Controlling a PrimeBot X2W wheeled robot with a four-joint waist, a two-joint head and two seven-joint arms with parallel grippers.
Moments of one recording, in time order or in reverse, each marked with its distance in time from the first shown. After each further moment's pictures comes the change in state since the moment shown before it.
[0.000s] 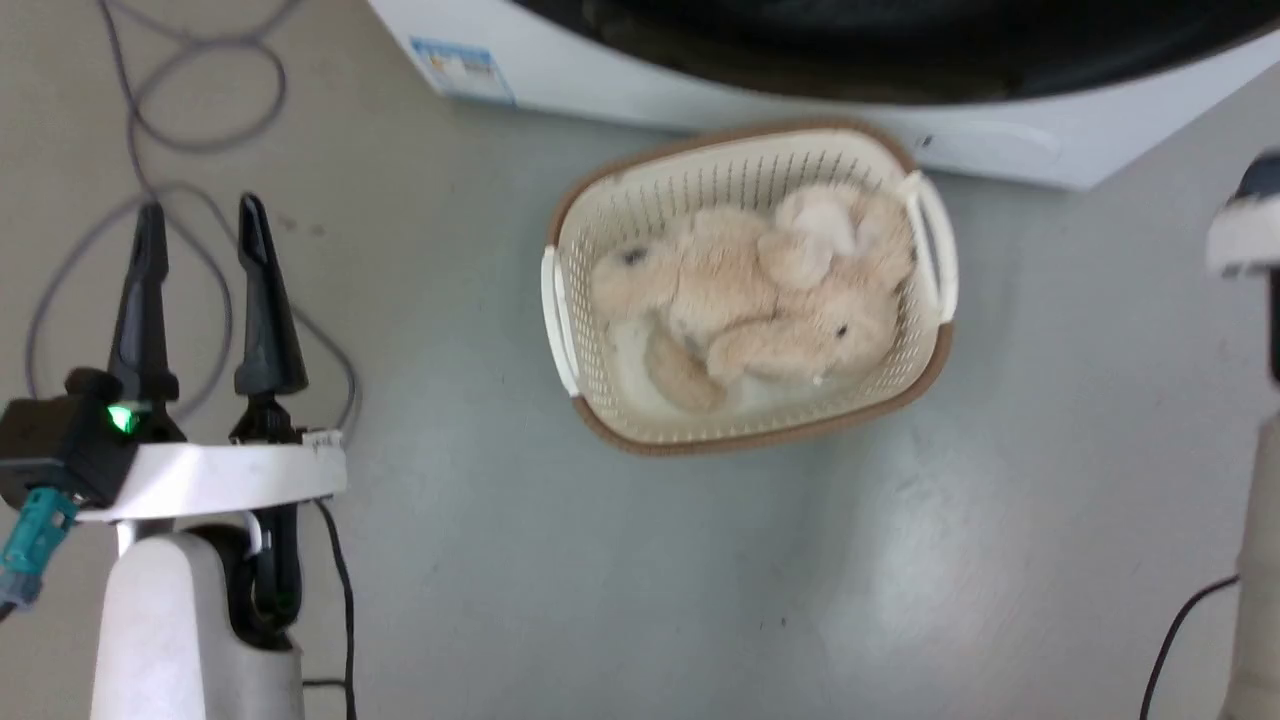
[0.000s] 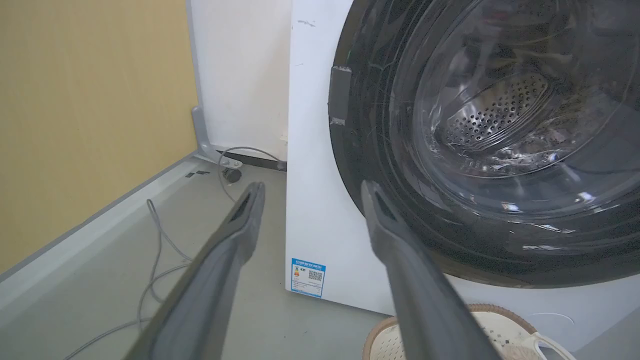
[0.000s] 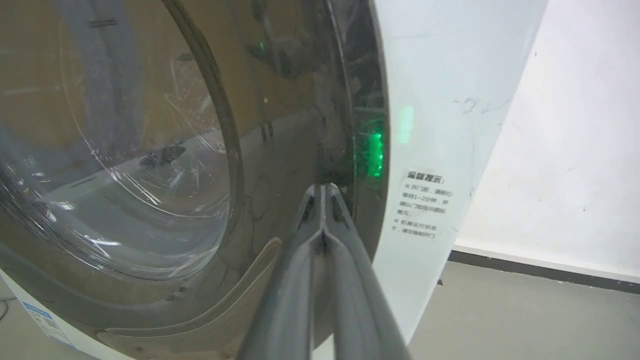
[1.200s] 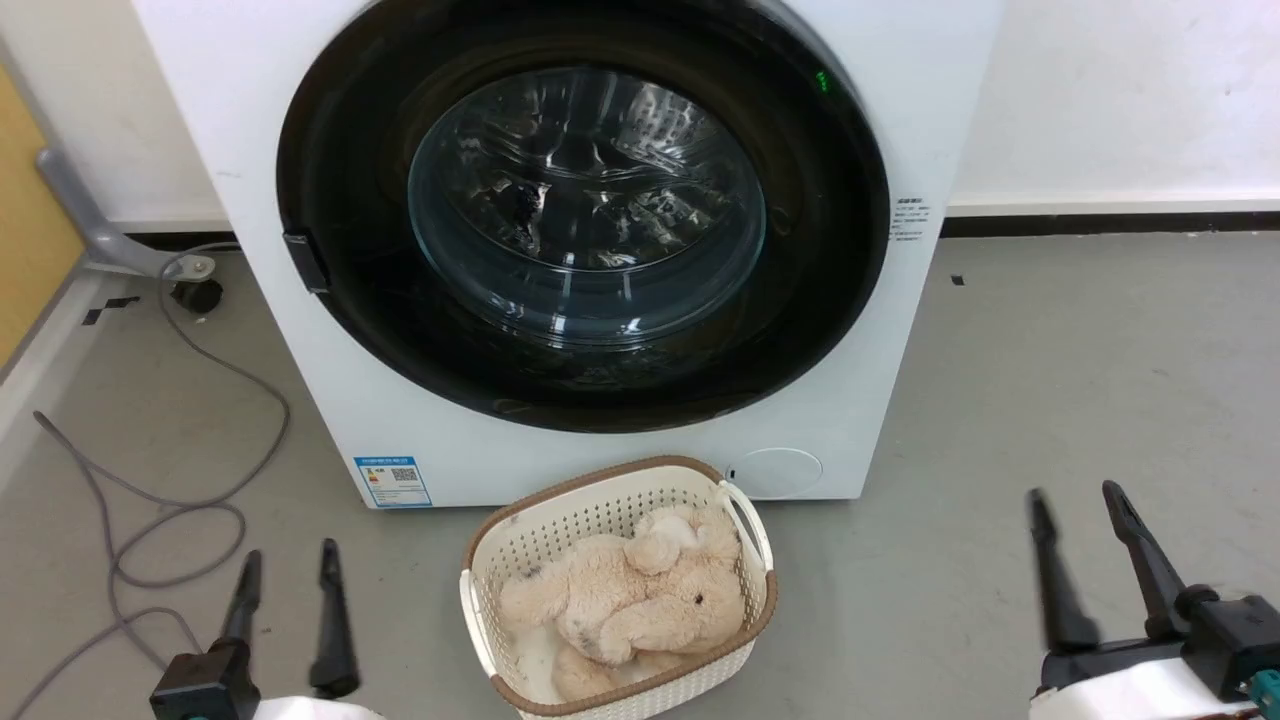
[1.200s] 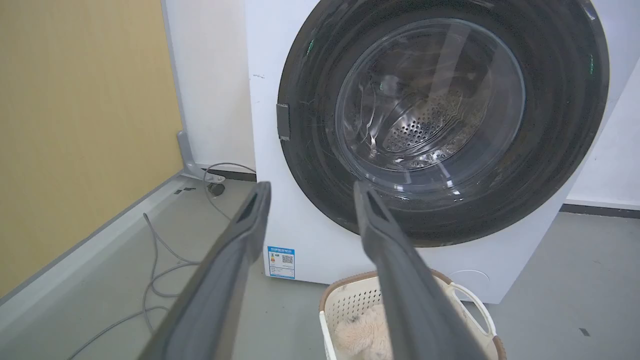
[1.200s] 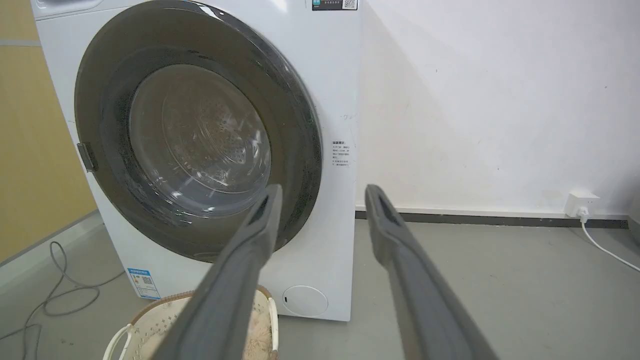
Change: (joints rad) left arm 0.428 -0.001 -0.069 0.101 0.074 0.138 0.001; right arm 0.795 0.063 0.205 -0.224 0.183 0.000 0.001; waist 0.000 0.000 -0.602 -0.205
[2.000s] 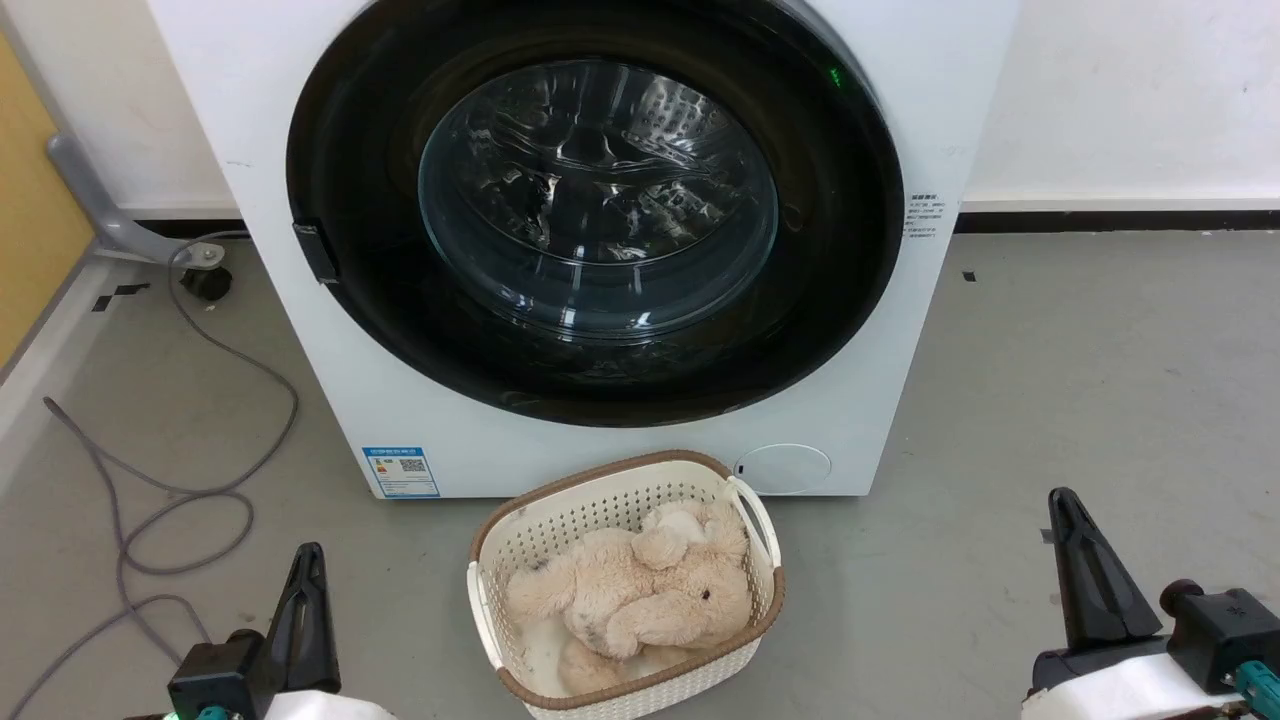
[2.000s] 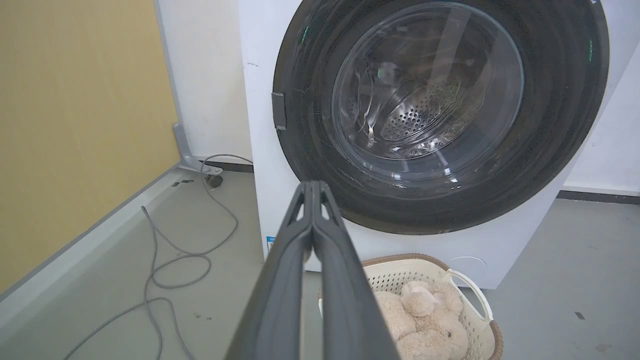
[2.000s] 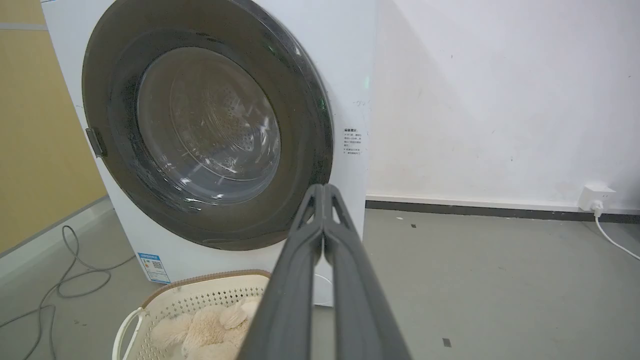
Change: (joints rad) left arm -0.001 0.000 -0.017 -0.009 0.013 -0.002 0.037; right arm -0.001 0.000 0.011 -0.001 -0.003 0.000 0.037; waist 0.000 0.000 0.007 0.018
